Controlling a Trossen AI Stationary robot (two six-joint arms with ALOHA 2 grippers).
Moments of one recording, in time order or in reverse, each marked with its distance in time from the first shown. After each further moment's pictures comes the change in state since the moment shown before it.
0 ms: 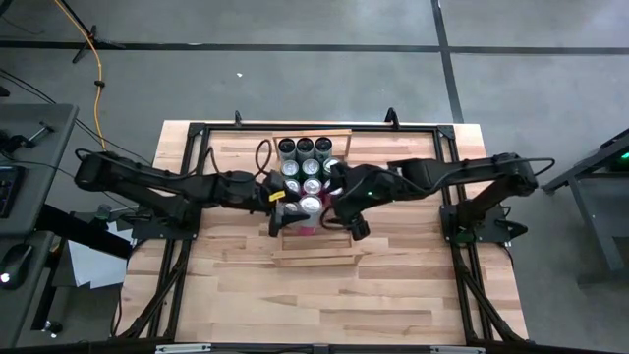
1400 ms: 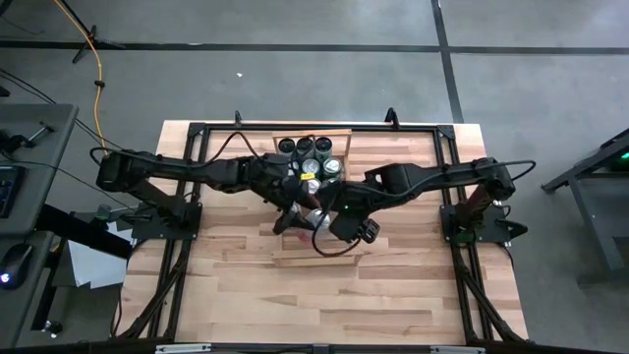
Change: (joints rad) left arm 0.148 0.225 0.286 -0.292 0.515 0.274; right arm 0.035 0.208 0.275 -0.424 -0.056 -0.466
